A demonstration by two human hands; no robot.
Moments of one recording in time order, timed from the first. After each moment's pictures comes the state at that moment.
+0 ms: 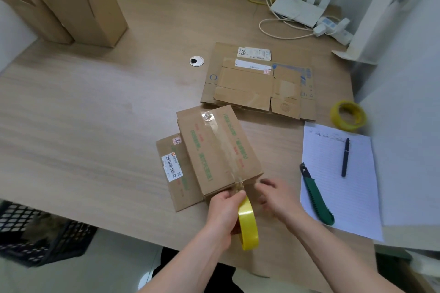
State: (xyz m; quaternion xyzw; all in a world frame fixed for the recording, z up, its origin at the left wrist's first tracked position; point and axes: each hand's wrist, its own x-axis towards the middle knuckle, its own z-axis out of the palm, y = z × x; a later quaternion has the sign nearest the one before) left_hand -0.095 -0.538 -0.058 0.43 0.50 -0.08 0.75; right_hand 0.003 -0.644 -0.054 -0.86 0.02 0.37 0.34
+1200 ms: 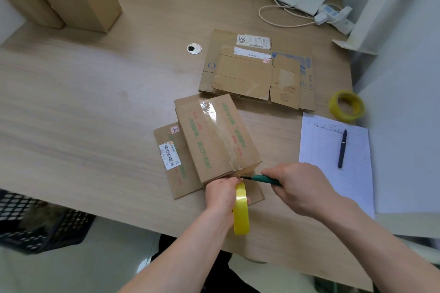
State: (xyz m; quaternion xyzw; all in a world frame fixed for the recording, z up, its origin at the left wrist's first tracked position) left_hand -0.078 -0.536 -0.049 0.37 0.58 -0.02 0.73; right_hand 0.027 -0.670 -0.004 -0.87 -0.46 0.17 0.00
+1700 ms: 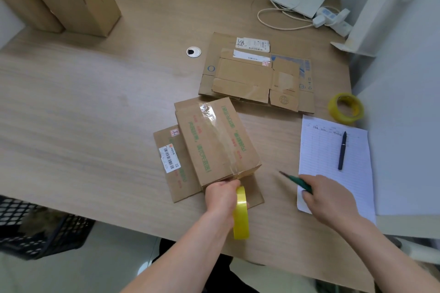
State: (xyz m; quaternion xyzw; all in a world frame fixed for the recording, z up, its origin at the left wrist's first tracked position) left_hand -0.076 -0.533 -0.055 0.39 0.58 -0.02 0.71; right_hand 0.038 -0.729 -0.040 -0.96 -0.21 0.19 0.00
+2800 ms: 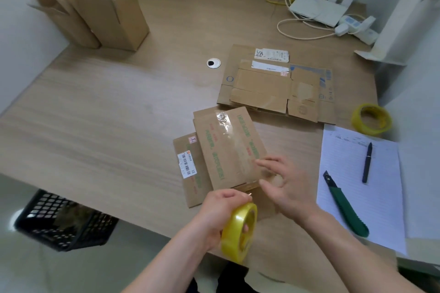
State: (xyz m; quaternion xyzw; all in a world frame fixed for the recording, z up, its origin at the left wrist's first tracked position) left_hand -0.118 -0.499 -0.008 0.44 0.45 -0.10 0.77; right_hand 0.008 -0.623 -0.025 -0.84 -0.32 0.13 0.41
